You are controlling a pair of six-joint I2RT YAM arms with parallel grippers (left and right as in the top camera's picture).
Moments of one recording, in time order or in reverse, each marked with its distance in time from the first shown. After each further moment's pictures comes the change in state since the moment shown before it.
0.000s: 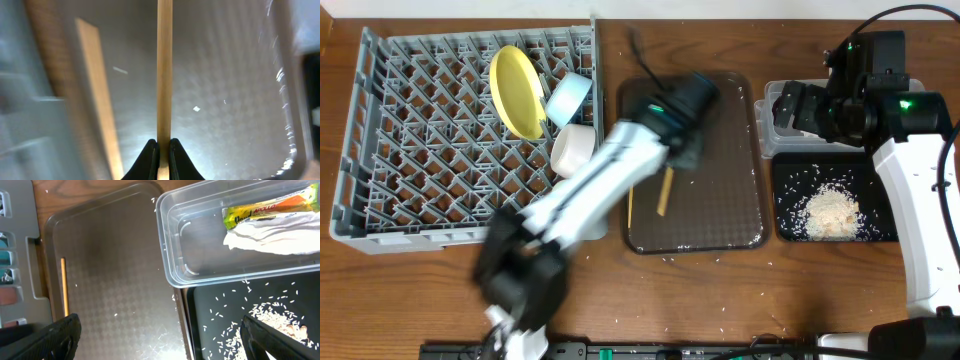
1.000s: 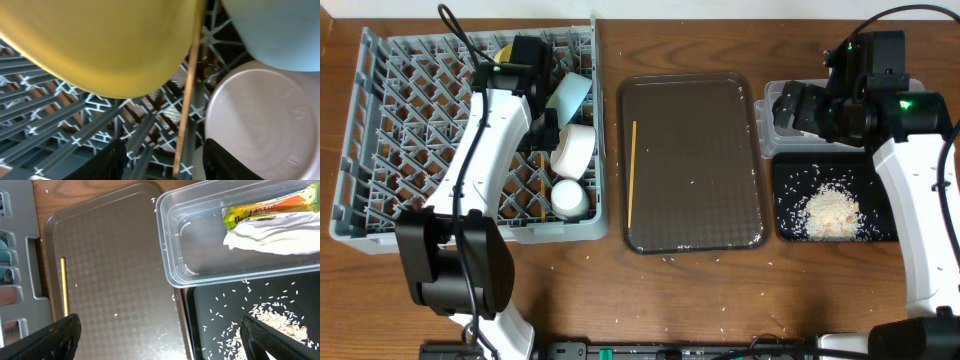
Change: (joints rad) left arm 0.521 -0.013 -0.080 -0.178 -0.152 0.204; right arm 0.000 0.000 0.000 0.000 0.000 0.000
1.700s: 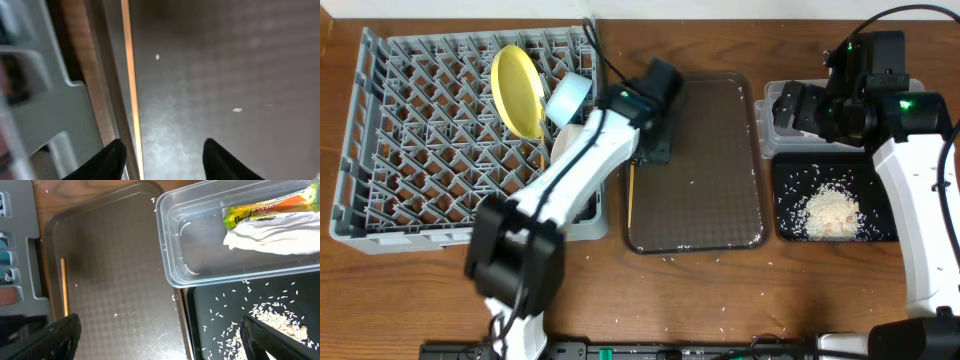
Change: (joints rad) left arm -0.436 0.112 0.043 0.159 0.181 -0.215; right arm 0.000 0.000 0.000 0.000 0.000 0.000
